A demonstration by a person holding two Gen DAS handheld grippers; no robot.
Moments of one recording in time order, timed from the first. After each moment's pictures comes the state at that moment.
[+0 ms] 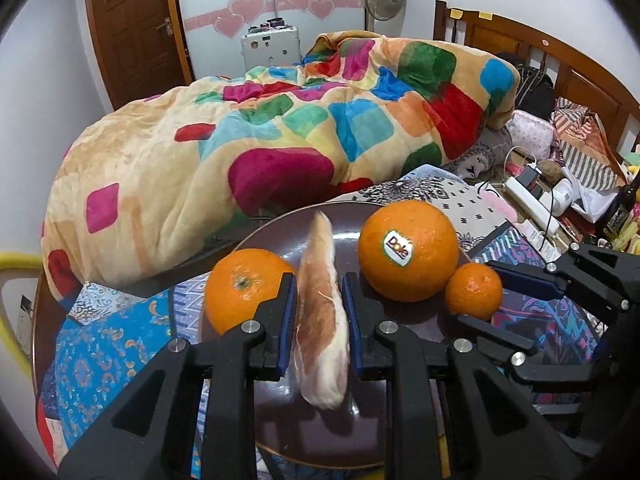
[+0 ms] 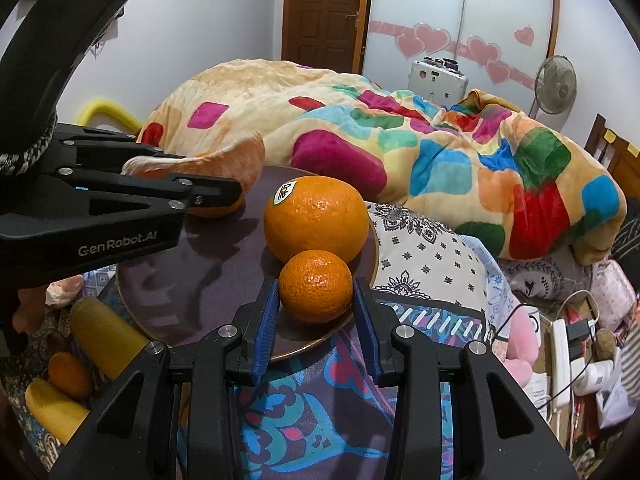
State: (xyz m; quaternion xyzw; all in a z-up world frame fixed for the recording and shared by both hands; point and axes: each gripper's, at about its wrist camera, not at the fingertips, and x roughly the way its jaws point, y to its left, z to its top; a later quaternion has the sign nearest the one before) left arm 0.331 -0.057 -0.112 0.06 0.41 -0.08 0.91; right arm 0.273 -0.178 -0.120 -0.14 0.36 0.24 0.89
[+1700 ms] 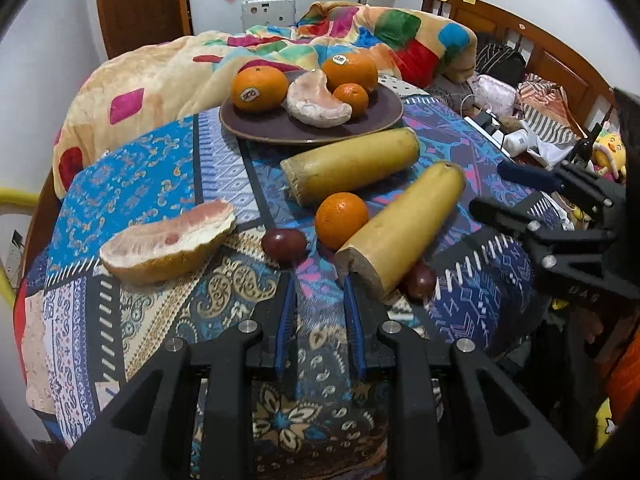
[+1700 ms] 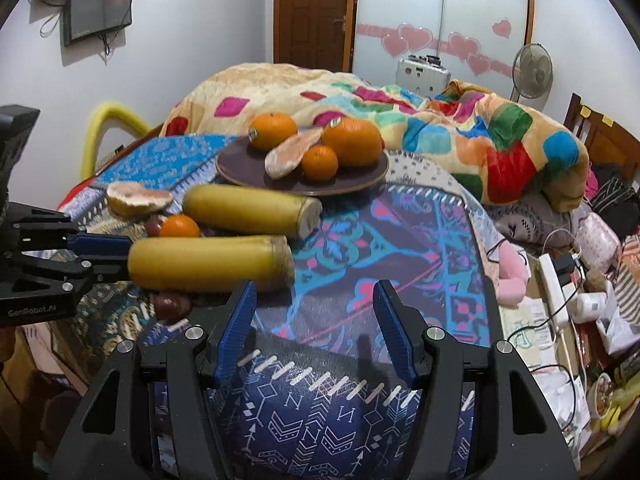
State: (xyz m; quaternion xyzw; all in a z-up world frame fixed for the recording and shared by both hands) left arm 0.136 -0.034 -0.138 0.02 0.46 -0.10 0.88; right arm 0.154 -0.205 -0.128 -0.11 0.36 0.23 0.90
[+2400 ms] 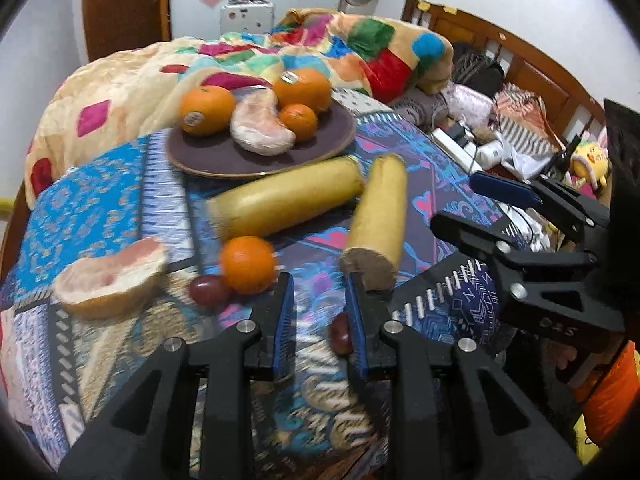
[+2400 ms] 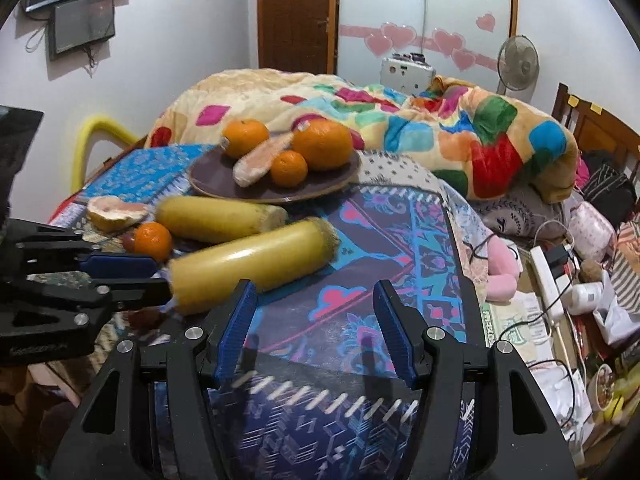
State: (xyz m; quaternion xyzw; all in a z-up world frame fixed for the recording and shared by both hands) left arm 0.149 -0.060 -0.126 -0.01 0.44 -0.14 0.89; right arm 0.154 -0.219 -0.116 -0.09 0.35 0.21 0.91
